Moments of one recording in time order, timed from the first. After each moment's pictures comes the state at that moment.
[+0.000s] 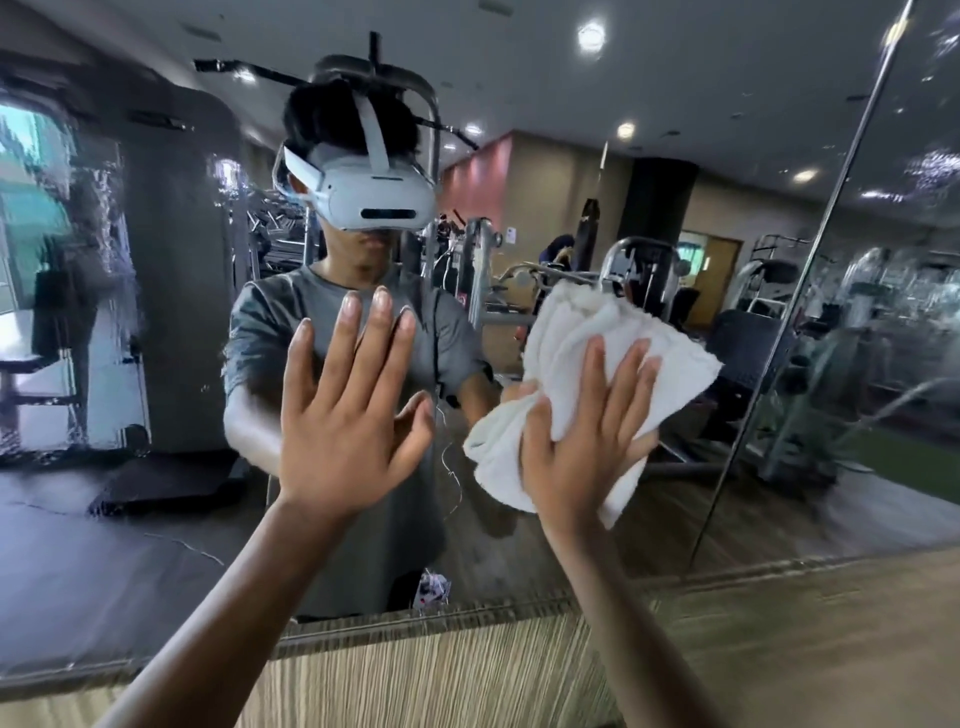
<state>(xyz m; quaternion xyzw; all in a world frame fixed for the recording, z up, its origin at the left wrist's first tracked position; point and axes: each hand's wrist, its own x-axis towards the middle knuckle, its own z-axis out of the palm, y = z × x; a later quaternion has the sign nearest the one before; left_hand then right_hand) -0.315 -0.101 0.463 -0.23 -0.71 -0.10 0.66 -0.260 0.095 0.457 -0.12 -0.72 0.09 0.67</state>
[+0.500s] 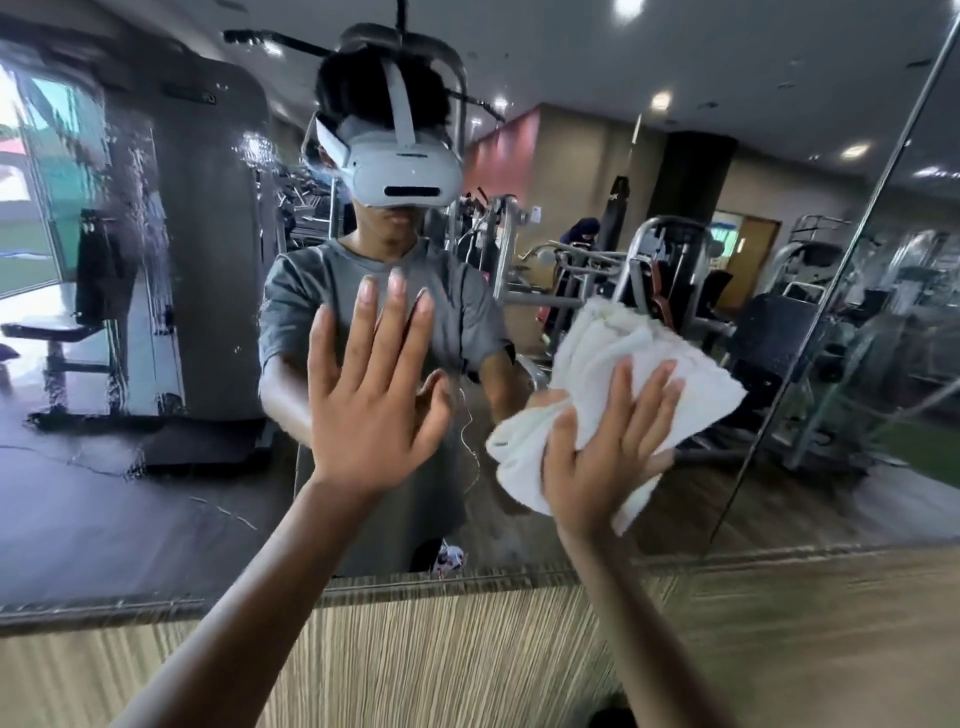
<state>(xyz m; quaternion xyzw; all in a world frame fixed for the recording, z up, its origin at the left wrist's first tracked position) -0.311 -0.100 0.446 -0.22 -0.71 -0.13 0.66 -0.257 0.095 0.421 -0.14 -0.72 0.14 0.66</state>
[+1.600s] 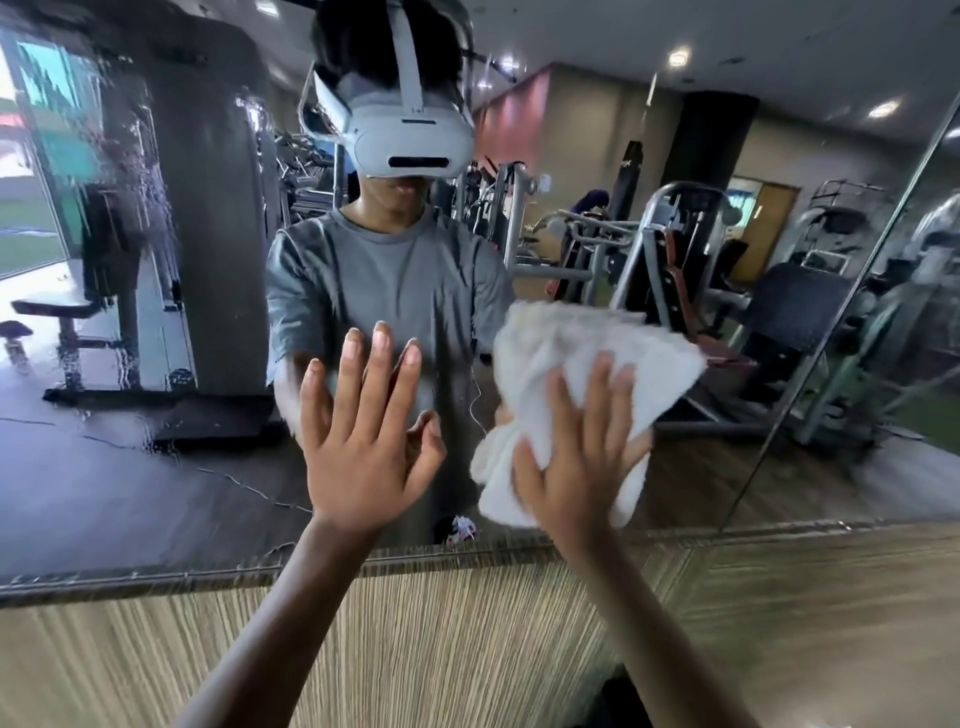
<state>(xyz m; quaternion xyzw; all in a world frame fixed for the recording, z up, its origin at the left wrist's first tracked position) -0.314 -0.106 0.380 -0.19 -0.71 -0.12 0.67 -0.252 0.086 0.379 -0.02 -0.79 -0.01 0.61</state>
